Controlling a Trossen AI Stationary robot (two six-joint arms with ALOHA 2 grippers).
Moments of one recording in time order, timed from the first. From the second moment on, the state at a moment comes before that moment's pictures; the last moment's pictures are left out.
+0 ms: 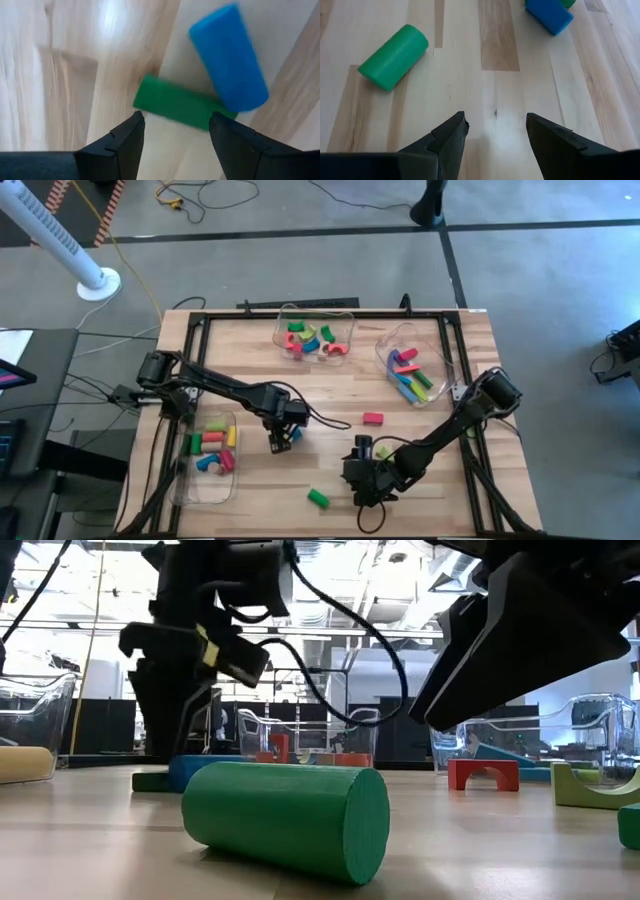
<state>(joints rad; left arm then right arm) -0.14 1.79 1.18 -0.88 0.02 -0.42 0.62 1.87 1.14 -0.25 0.55 0.44</state>
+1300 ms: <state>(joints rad) -0.15 1.77 1.23 -0.94 -0.09 -0.23 0.61 1.87 1.14 -0.27 0.55 0.44</state>
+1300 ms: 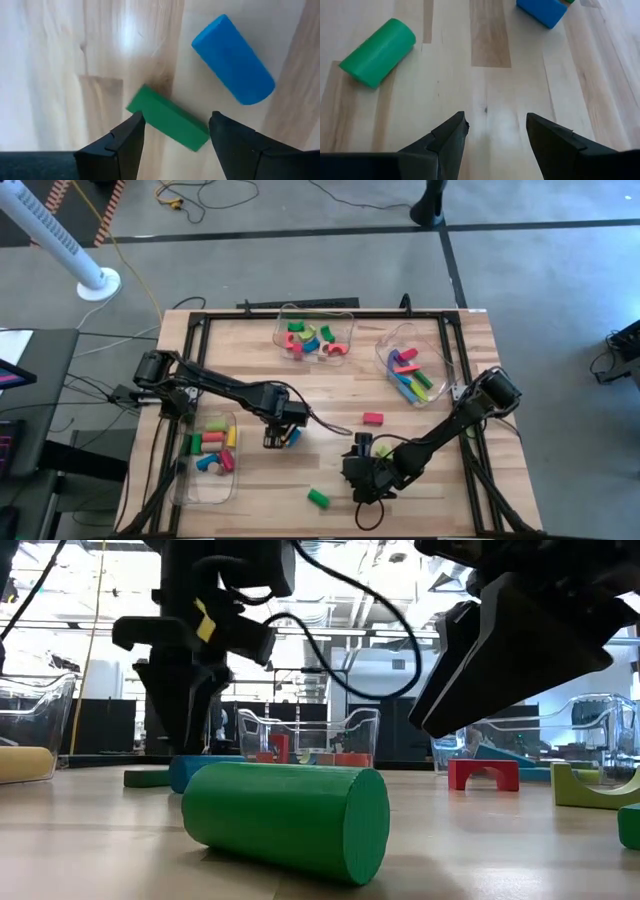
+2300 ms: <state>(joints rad) -0.12 1.76 1.04 -0.80 -0.01 -0.37 0.62 1.87 1.14 -0.28 0.55 0.44</state>
